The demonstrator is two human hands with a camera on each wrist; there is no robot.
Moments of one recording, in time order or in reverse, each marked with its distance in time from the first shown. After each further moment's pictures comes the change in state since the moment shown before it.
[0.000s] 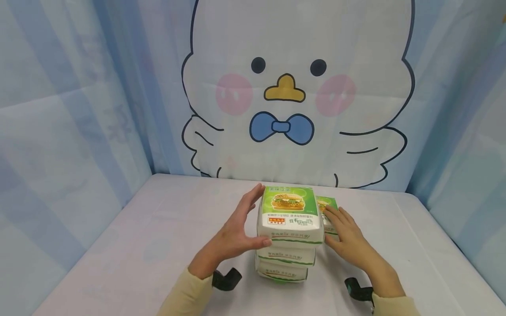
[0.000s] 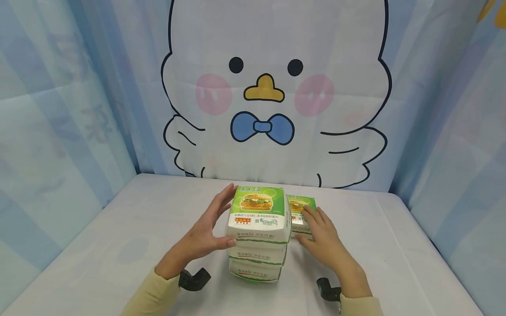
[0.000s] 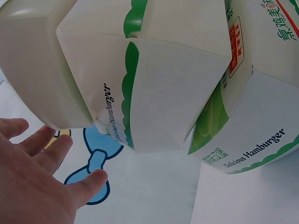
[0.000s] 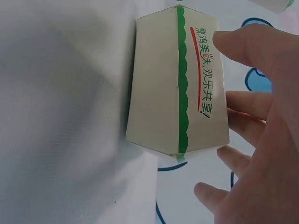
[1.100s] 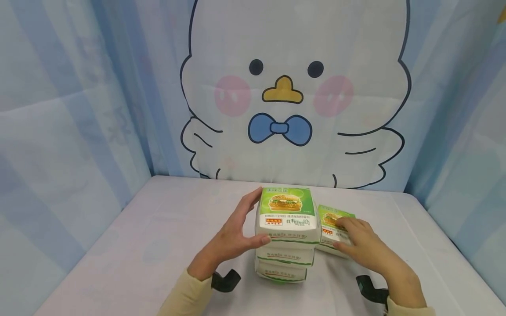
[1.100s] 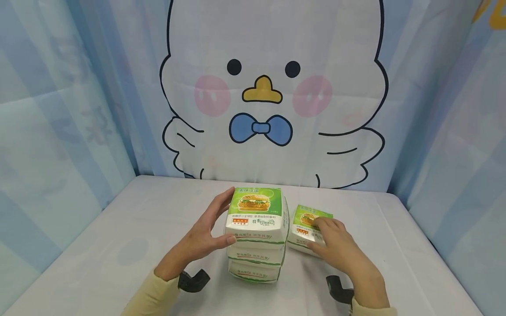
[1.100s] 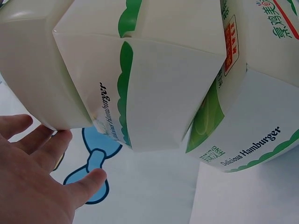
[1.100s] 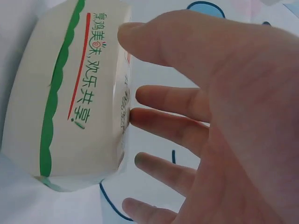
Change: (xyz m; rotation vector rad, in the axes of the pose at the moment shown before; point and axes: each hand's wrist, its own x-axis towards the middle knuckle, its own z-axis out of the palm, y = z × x) left_hand -0.001 0.002 0.002 -0.006 -0.007 -0.013; right_hand -0.019 -0.007 -0.037 -0.079 -0.122 0.105
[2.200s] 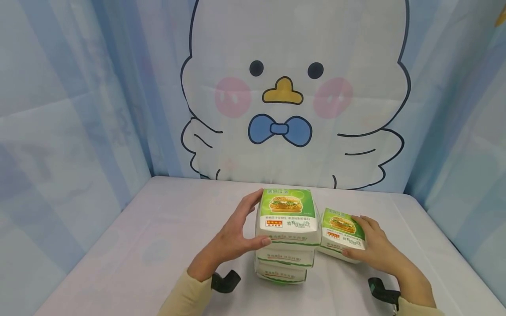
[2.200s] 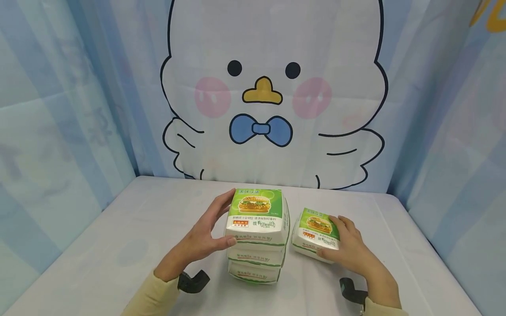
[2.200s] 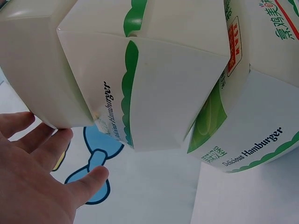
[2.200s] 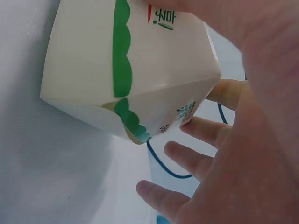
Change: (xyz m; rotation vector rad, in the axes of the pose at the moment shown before) left_hand 0.002 0.000 -0.002 0.000 -0.011 0.043; right_hand 0.000 0.048 0.009 0.060 -0.013 0.127
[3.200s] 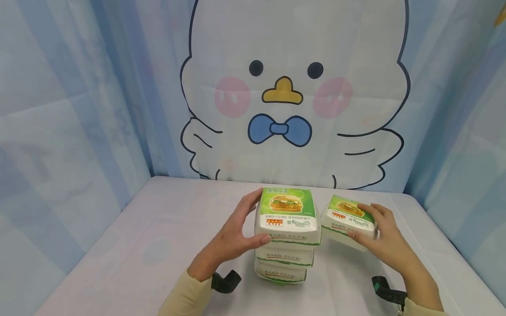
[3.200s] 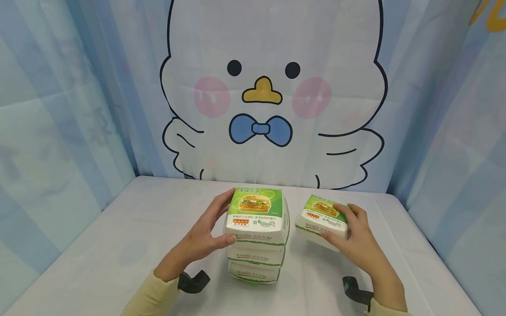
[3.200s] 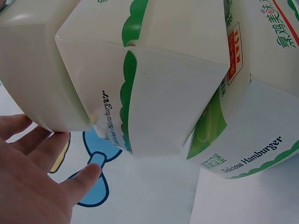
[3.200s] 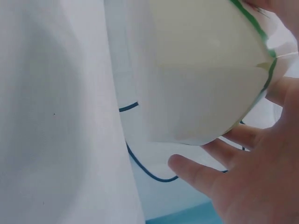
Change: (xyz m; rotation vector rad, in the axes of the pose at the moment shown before) left_hand 0.001 -0.001 0.001 -0.005 0.017 0.013; right_hand -0.008 -0.012 -0.022 0.174 0.207 -0.039
